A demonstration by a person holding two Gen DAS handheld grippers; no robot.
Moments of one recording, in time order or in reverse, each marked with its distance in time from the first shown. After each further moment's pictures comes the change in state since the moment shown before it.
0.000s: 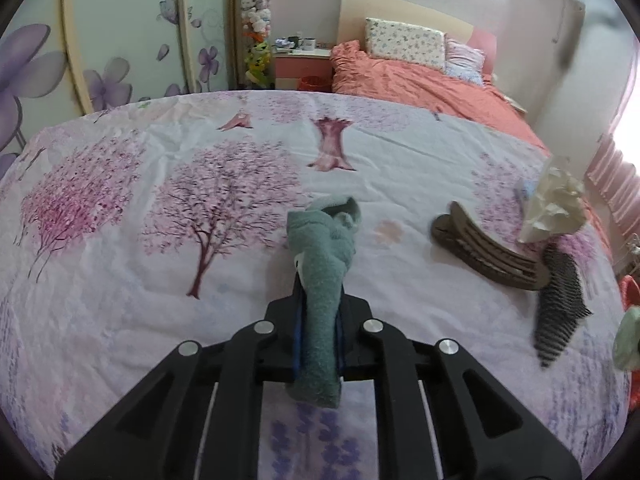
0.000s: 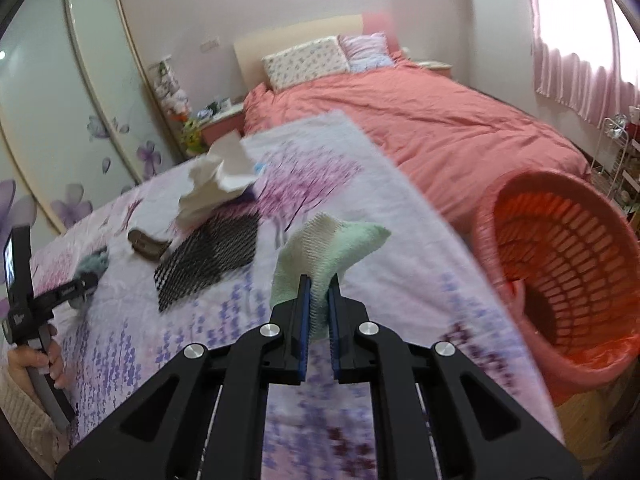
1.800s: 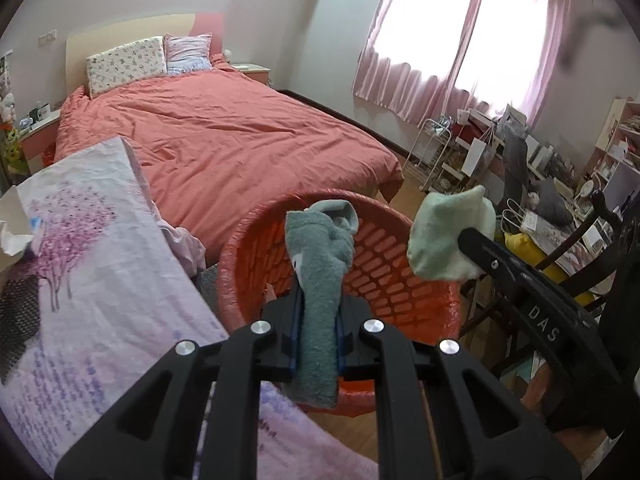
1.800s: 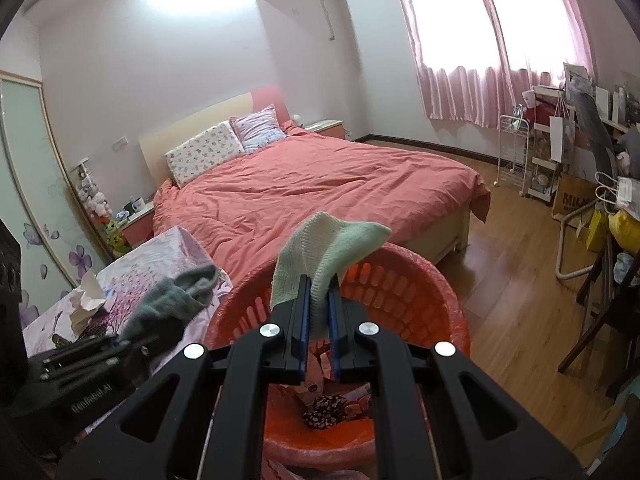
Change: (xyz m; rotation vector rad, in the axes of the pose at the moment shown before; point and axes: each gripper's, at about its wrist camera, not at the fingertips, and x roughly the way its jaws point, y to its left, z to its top) left arm -0.092 -0.433 -0.098 0.519 0.022 -0.674; right arm -0.079 -0.198 0.019 0.219 -0.259 -0.234
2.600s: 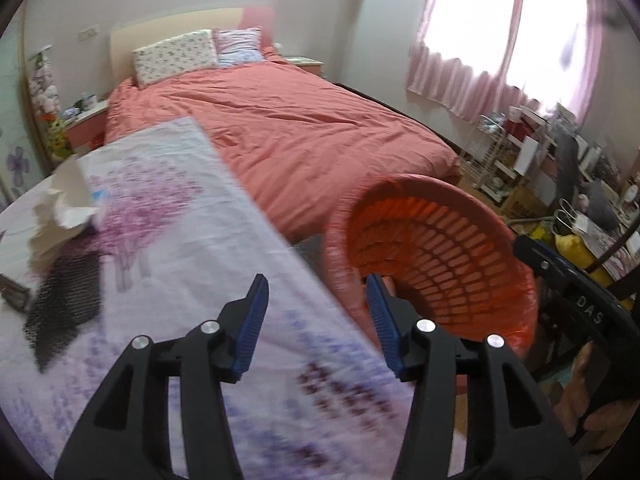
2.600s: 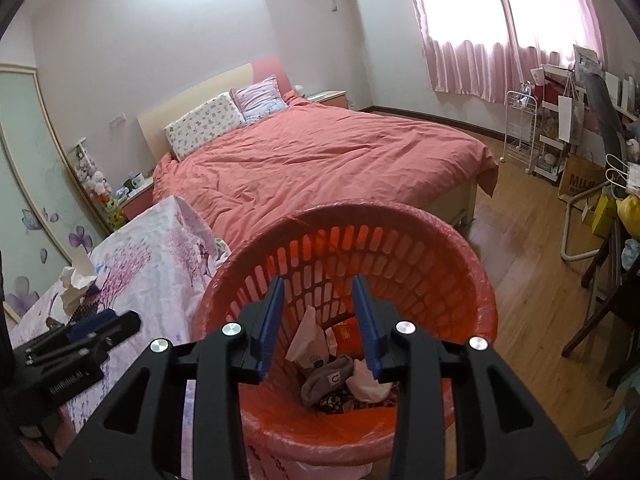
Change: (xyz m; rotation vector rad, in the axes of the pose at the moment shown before) left arm -0.017 0.068 -0.016 -0.050 0.014 0.203; right arm 0.014 0.009 -0.012 -0.016 0.112 0.007
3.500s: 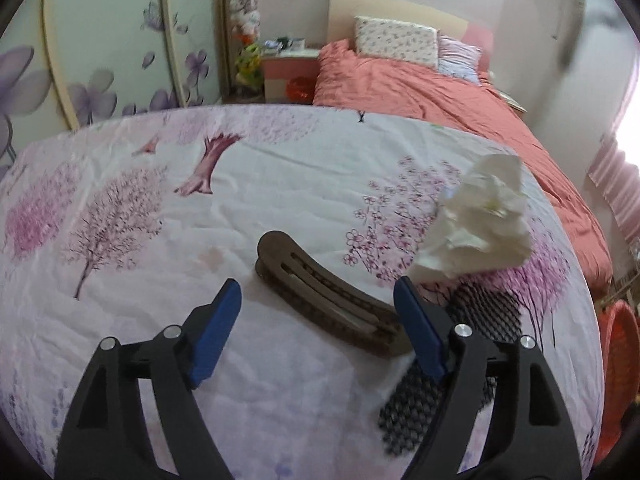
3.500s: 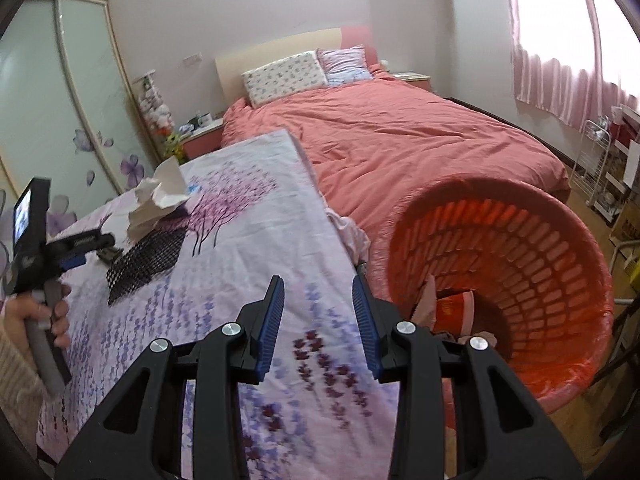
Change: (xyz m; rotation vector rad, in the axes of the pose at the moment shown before) left arm -0.043 0.287 -0.017 -0.496 0.021 0.489; right arm 0.012 0.124 -0.041 -0.225 0.108 0.170
